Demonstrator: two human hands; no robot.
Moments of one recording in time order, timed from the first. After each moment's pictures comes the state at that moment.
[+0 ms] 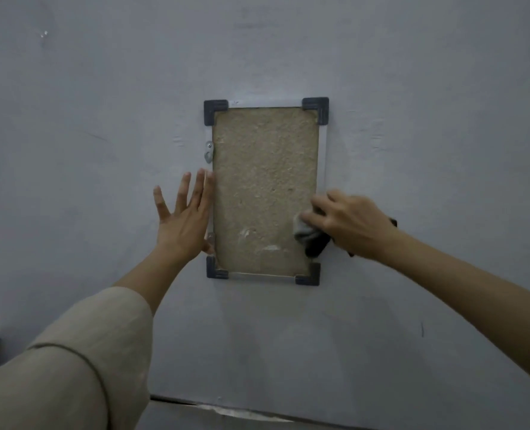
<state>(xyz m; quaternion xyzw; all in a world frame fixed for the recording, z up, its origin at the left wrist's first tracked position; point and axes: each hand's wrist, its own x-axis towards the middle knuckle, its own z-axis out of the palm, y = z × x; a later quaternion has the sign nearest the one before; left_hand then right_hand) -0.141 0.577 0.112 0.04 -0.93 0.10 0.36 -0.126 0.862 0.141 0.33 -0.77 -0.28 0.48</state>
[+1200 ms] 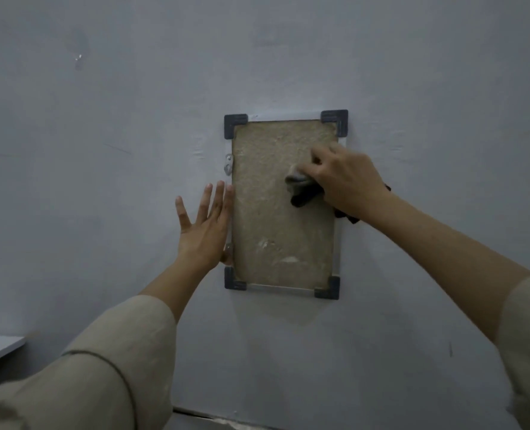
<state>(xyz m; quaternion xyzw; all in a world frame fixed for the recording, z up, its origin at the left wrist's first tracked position) -0.143 0.577 0.114 0.05 -0.93 0.11 0.35 -0.143 0.818 0.205 0.28 -0.78 -0.18 0.53</state>
